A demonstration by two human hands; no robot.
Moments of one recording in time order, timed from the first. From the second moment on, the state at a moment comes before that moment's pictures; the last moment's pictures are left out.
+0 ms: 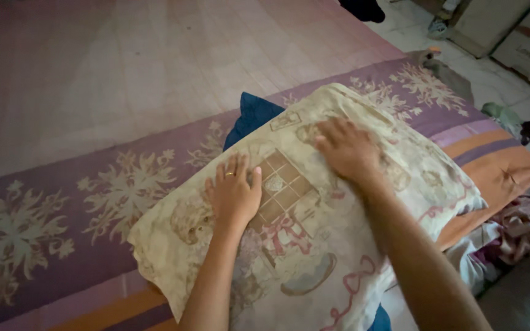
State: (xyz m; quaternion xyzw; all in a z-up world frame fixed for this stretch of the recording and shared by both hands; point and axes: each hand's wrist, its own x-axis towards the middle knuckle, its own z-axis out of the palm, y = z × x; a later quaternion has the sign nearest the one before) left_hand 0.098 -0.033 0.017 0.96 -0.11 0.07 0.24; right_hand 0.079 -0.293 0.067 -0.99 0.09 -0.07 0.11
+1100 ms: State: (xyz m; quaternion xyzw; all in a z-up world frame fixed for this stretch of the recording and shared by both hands) left_hand 0.141 -0.092 0.040 0.96 -0.15 -0.01 0.23; right_hand 0.166 -0.234 0.037 -0.98 -0.10 -0.10 0.09
